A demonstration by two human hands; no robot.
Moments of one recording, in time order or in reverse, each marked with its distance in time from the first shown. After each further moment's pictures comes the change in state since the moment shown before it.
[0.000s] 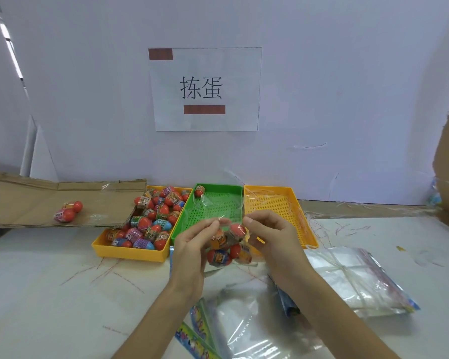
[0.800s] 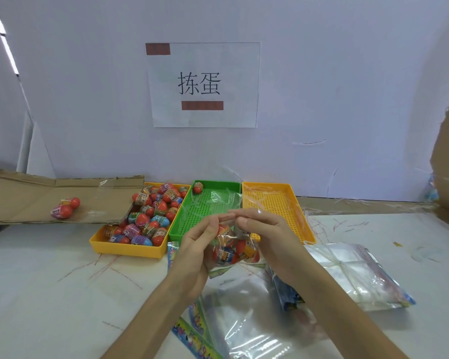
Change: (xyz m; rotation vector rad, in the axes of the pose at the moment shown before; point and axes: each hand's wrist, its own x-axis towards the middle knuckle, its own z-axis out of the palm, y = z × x) left_hand -0.004 0.002 0.005 -0.083 -0.115 -0.086; right_hand 0.002 -0.009 -0.005 -0.069 -0.266 0.011
